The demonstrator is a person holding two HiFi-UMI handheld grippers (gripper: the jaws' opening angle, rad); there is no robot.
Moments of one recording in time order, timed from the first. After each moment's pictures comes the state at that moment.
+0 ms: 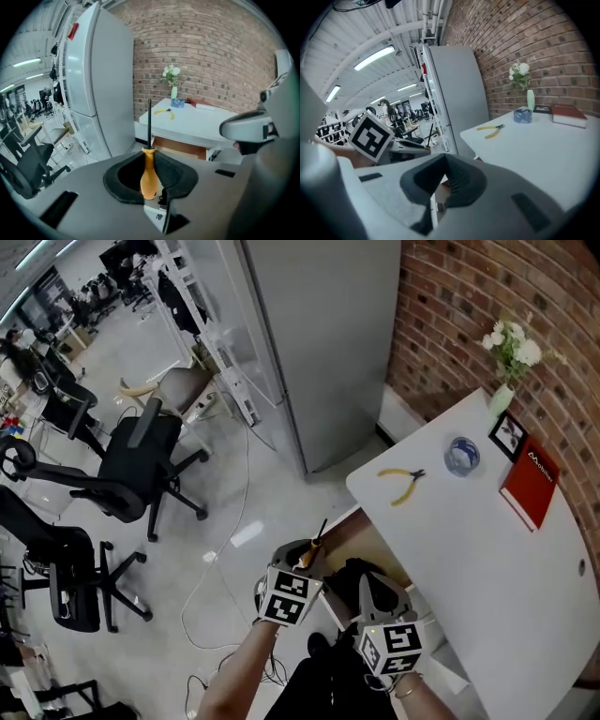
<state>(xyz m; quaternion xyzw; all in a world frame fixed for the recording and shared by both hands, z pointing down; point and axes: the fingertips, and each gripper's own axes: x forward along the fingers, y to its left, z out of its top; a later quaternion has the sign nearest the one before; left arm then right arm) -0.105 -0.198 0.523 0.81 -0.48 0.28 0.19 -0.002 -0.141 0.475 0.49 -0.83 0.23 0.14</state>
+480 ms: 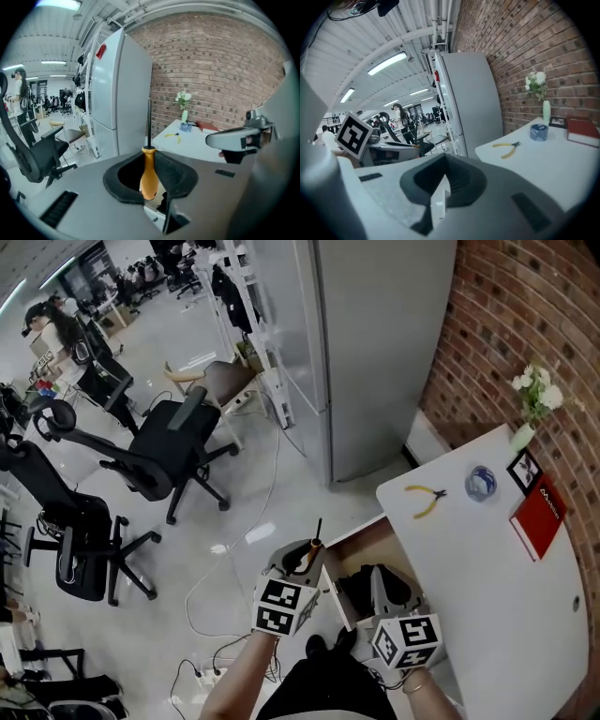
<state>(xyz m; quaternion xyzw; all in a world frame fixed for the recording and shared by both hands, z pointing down) -0.160 -0.162 0.430 0.78 -0.57 0.18 0.18 -0.034 -0.142 0.413 0.43 -0.87 0.20 0.12</state>
